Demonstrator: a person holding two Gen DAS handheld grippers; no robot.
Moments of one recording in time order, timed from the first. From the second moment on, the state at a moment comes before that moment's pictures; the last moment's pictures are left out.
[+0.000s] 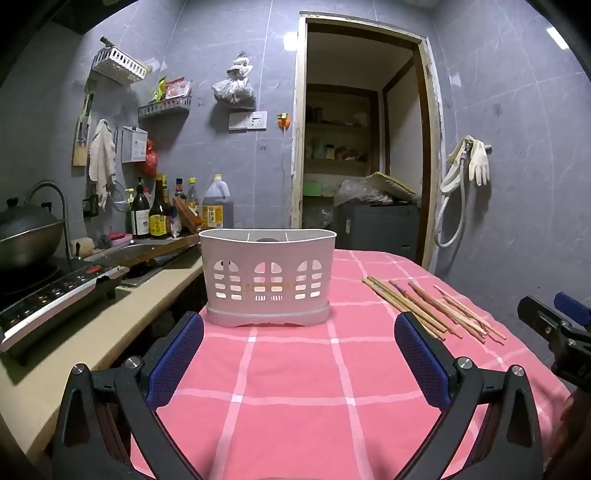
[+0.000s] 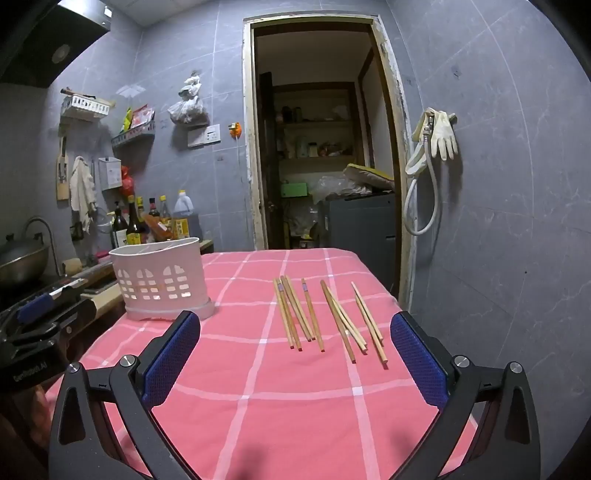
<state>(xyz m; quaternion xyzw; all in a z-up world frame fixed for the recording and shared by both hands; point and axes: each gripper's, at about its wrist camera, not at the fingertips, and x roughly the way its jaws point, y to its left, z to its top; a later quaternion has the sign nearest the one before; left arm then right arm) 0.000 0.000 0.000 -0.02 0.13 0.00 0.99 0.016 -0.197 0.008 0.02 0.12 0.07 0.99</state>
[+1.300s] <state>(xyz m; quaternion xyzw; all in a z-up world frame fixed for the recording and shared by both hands) 0.005 0.000 -0.005 -0.02 0.13 0.00 0.99 0.024 -0.197 0.001 0.03 0.15 0.07 0.99</state>
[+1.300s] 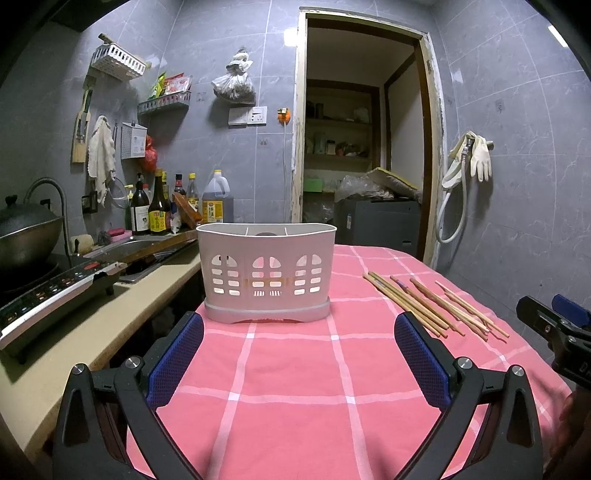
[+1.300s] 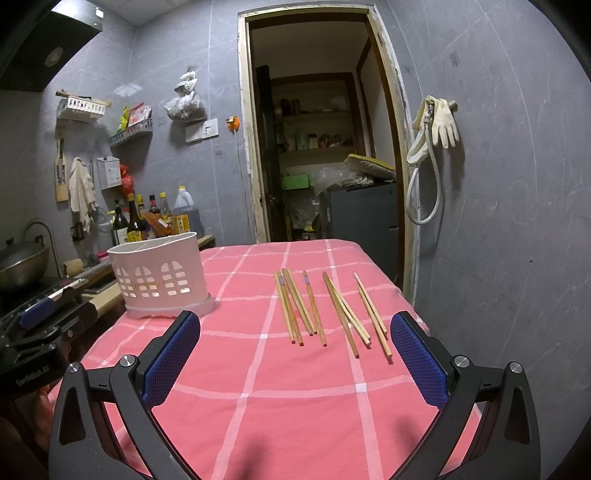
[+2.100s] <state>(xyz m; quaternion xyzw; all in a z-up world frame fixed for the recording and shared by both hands) 0.007 0.000 -0.009 -0.02 0.14 0.00 0.99 0.024 -0.197 0.001 0.03 0.15 0.07 0.99</state>
